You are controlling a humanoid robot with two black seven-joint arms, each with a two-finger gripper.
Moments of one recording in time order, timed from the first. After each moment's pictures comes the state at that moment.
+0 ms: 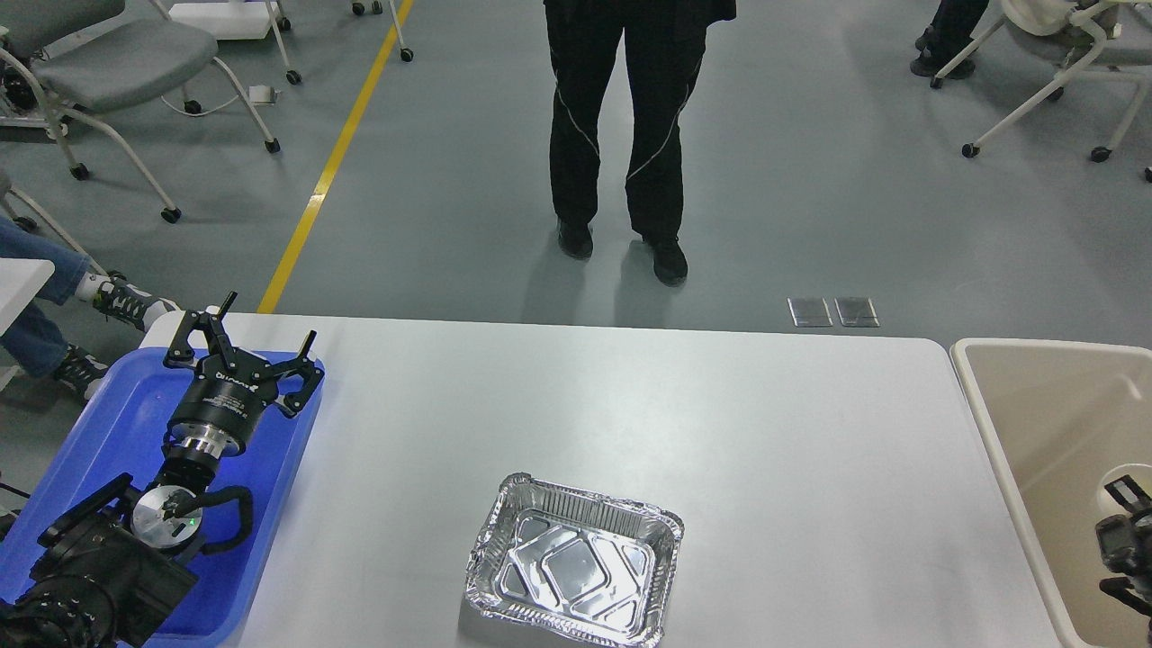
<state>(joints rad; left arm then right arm) -0.57 0.28 -0.93 -0.27 -0.13 -0.79 -0.32 0.62 -0.27 -0.17 -0.19 -0.33 -0.05 -0.11</state>
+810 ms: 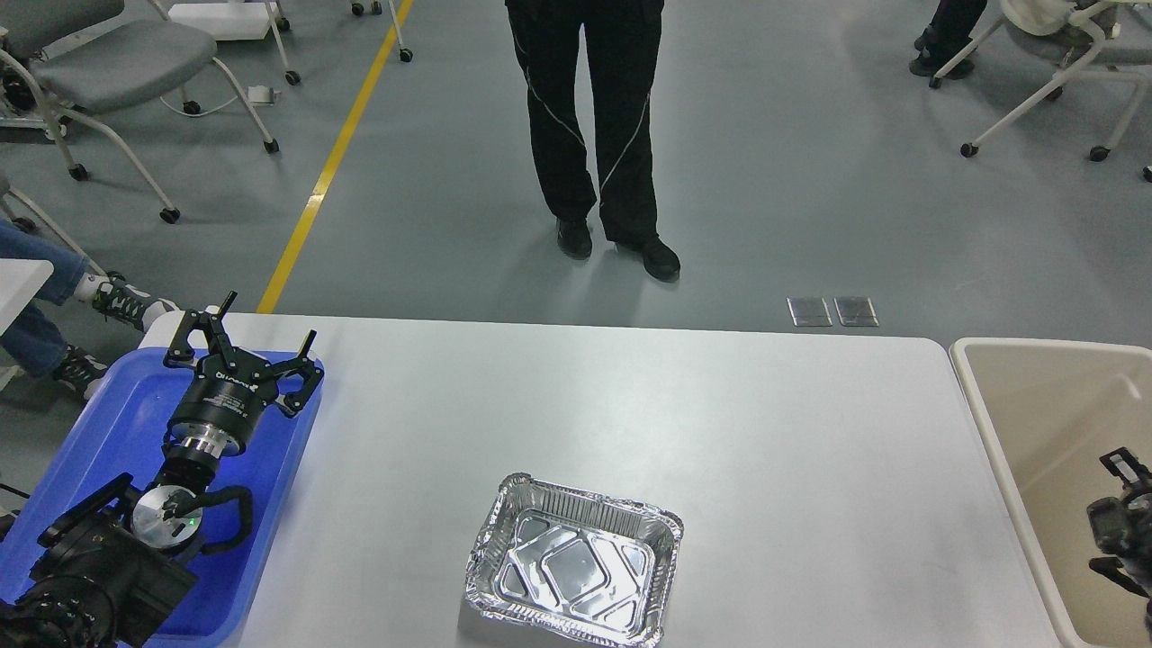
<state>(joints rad) -0.57 0.28 -0.93 -0.27 -0.13 -0.79 -0.32 0.69 -0.28 -0.11 -0.16 -0.33 -0.12 -0.10</state>
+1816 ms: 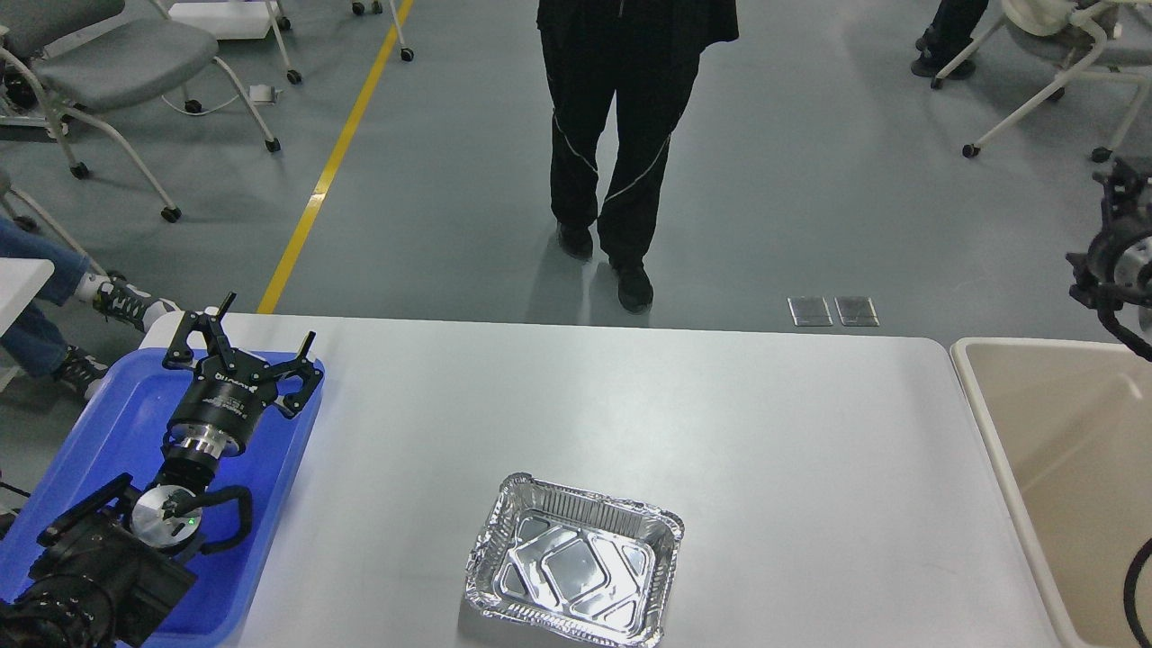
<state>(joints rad) -0.57 0.28 -0.93 -0.27 -0.13 -0.79 -0.32 1.01 -0.56 0.62 0.43 -0.33 -0.11 -0.02</state>
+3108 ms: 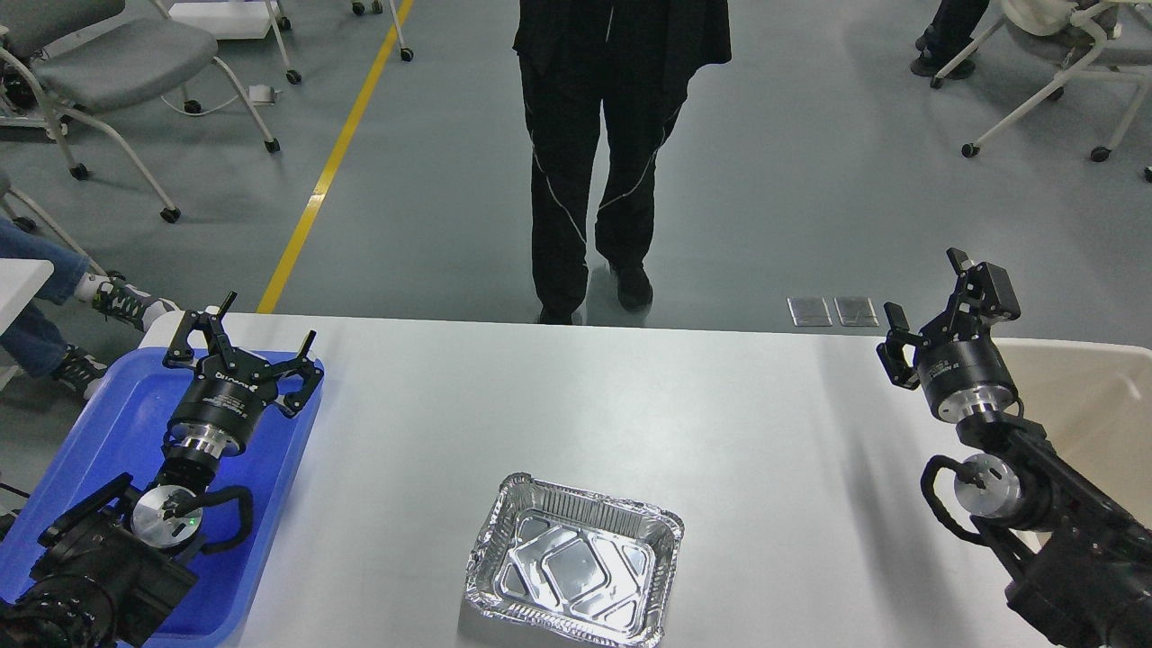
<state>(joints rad) -0.57 0.28 -0.93 -0.27 -0.13 -0.79 -0.32 0.50 -0.32 0.97 0.76 -0.34 0.01 0.51</state>
